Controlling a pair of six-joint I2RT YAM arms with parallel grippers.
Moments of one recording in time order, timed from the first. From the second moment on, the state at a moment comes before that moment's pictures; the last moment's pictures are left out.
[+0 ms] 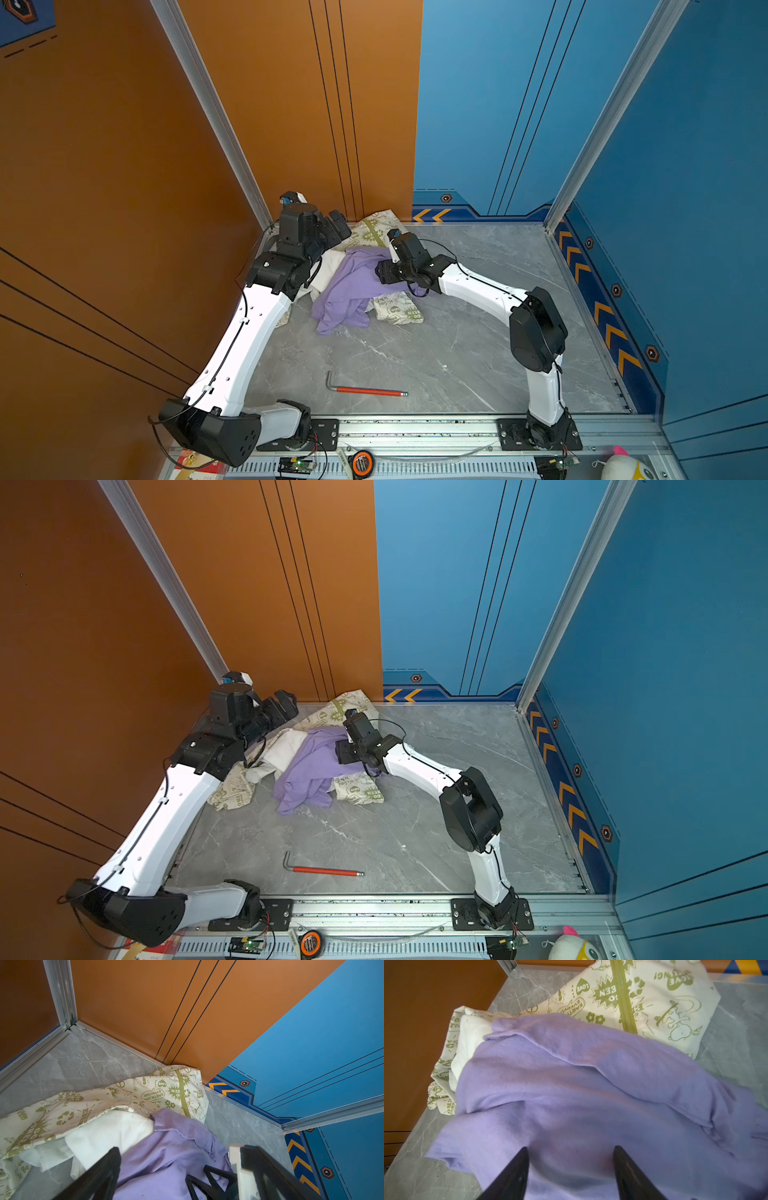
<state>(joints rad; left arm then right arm) -0.27 1.28 1.48 -0.63 -0.19 -0.66 0.75 2.04 1.71 -0.39 -0.02 0.43</state>
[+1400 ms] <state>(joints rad) -0.27 1.30 1.44 -0.56 -0.21 -0.71 0.66 1.84 1.85 -0.25 0.11 0.45</state>
